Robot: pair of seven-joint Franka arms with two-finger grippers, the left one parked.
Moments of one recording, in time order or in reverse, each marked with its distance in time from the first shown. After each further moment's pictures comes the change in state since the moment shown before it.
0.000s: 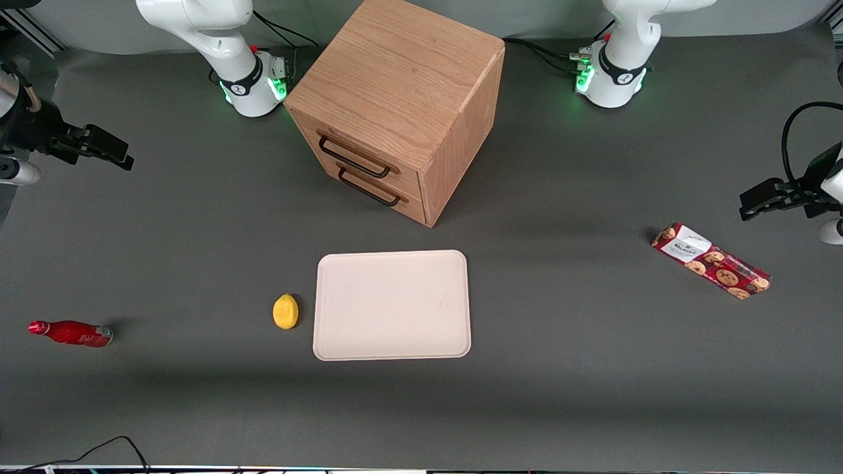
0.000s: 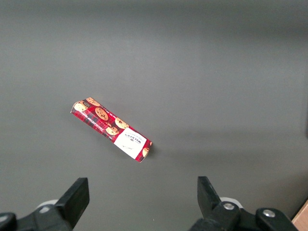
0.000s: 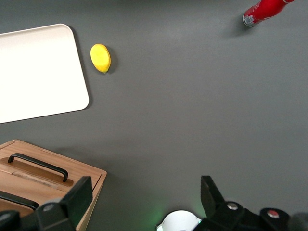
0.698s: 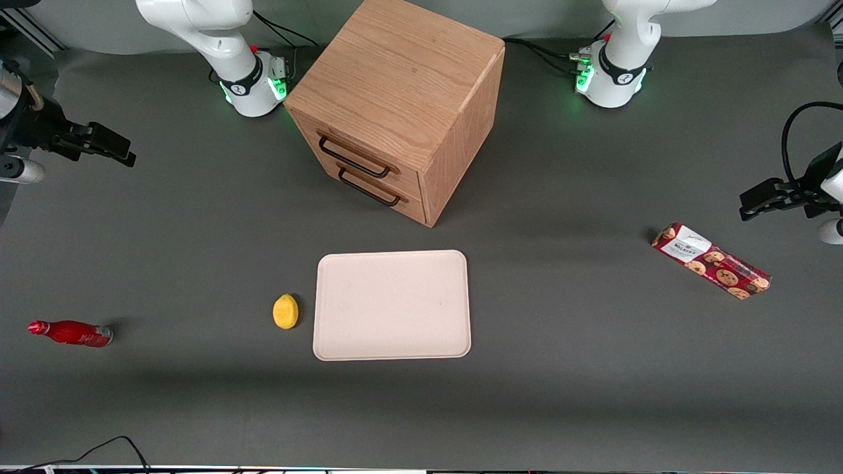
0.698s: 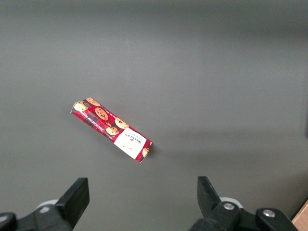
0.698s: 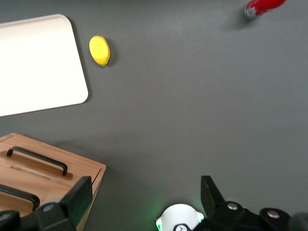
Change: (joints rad) arm 0.005 0.000 0.010 0.002 0.005 -0.040 0.000
